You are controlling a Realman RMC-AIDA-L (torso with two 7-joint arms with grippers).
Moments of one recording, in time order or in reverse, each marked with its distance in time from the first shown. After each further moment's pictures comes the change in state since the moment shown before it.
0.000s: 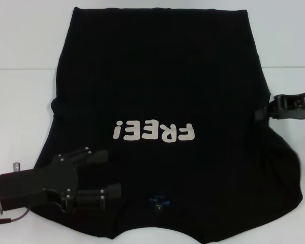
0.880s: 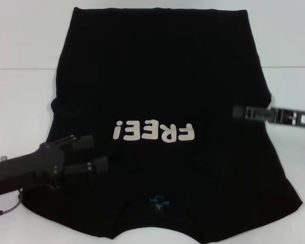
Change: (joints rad) left arm -0.006 0.003 -0.102 -0.005 -0.005 -0.009 -0.177; right arm -0.193 0.030 0.007 0.188 0.498 0.053 -0.556
